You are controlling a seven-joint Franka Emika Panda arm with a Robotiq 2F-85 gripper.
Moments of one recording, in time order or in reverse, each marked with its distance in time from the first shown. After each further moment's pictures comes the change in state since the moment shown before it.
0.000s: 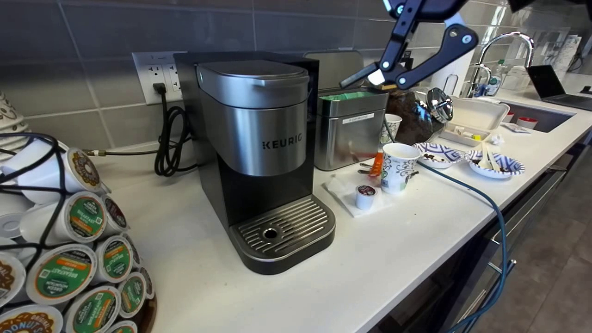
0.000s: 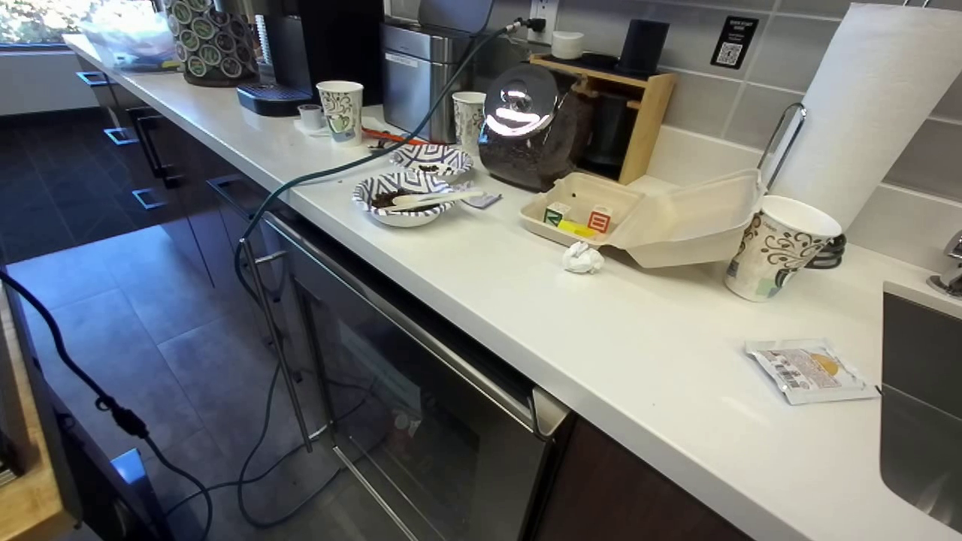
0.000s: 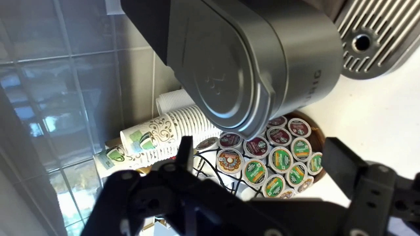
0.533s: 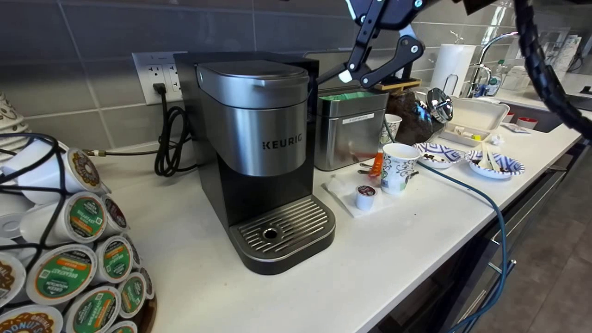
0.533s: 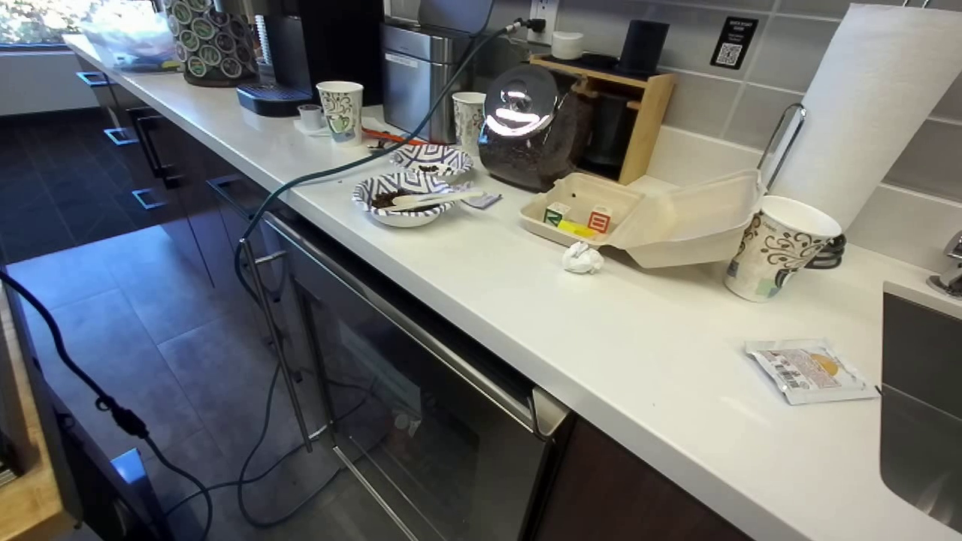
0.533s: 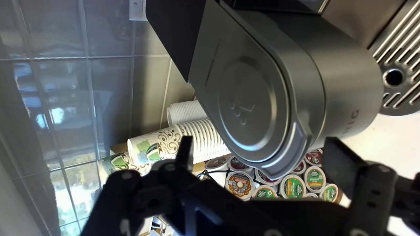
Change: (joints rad) arm -0.025 0.100 -0.014 0.115 -0.263 0.007 0.127
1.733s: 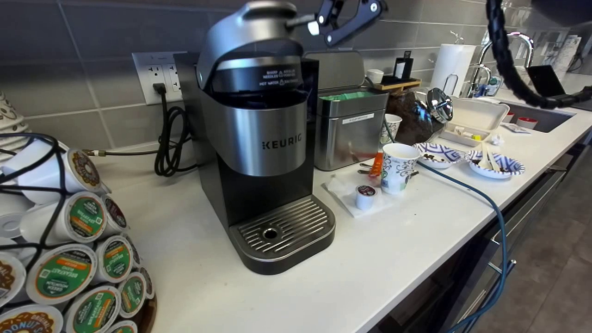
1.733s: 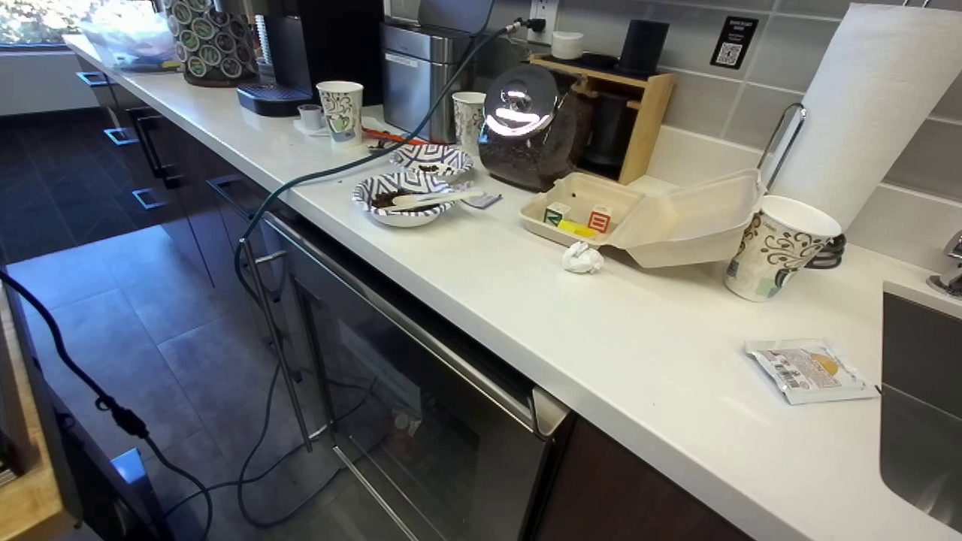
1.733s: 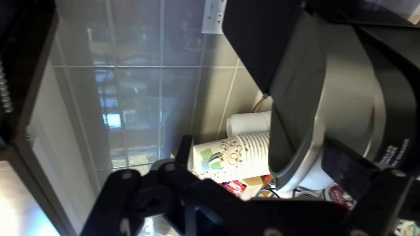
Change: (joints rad) arm 0.009 0.072 -0.014 0.218 -0.591 -0.027 0.535
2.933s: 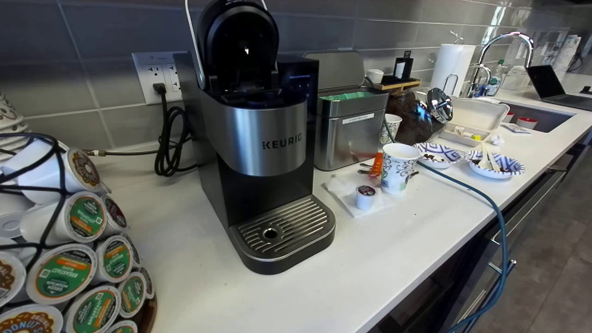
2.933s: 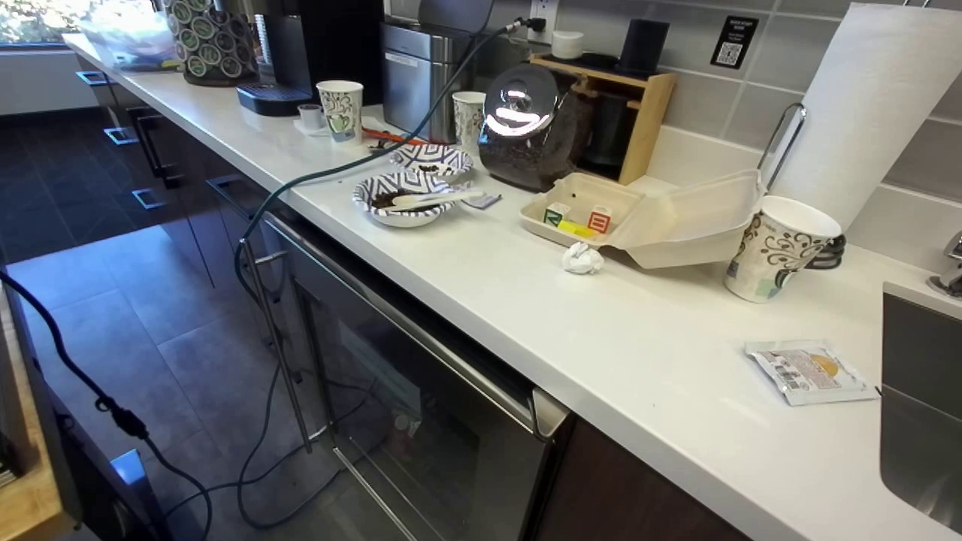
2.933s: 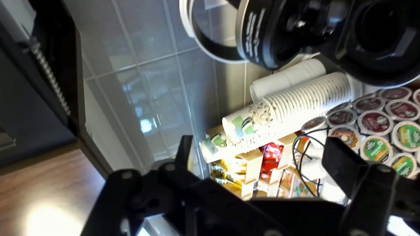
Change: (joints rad) arm 0.009 -0.119 0.023 -0.089 0.177 0.023 0.155
